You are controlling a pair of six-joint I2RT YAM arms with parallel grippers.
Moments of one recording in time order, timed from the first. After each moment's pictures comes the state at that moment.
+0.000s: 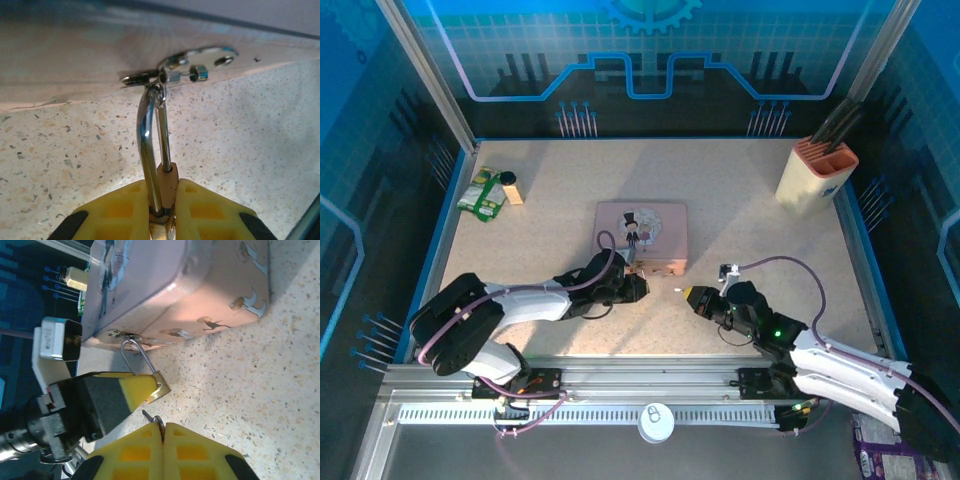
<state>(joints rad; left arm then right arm) -0.76 1.47 0.57 0.15 0.15 -0.85 0.84 0.76 0.17 0.14 0.04 1.18</state>
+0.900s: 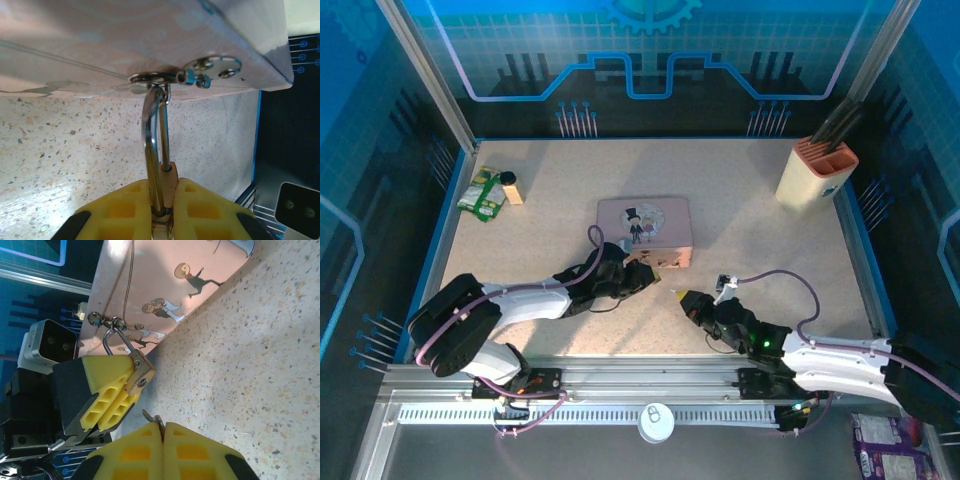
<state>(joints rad) -0.76 1.46 0.58 0.29 0.20 -1.20 1.05 0.91 0.12 0.39 0.33 1.41</state>
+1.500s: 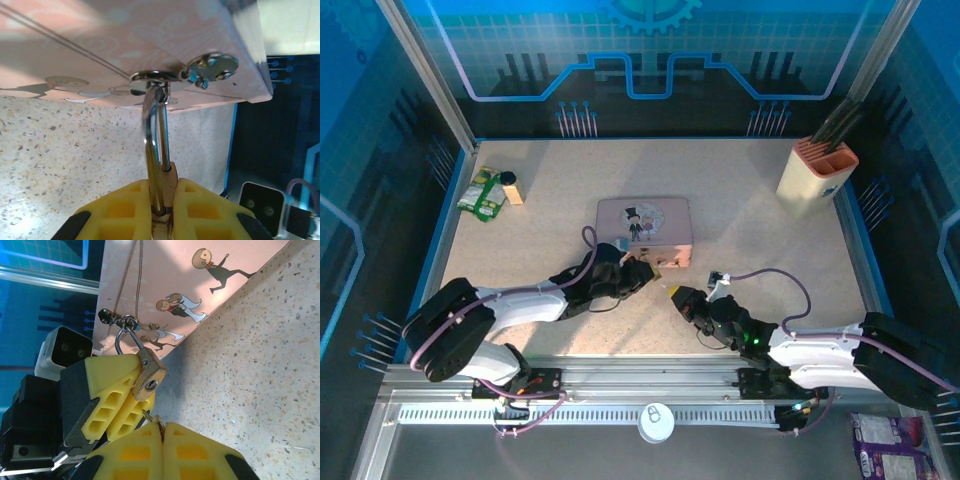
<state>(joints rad) -0.77 1.41 0.55 0.33 0.17 -1.32 1.05 1.10 0.13 0.66 0.32 1.45</state>
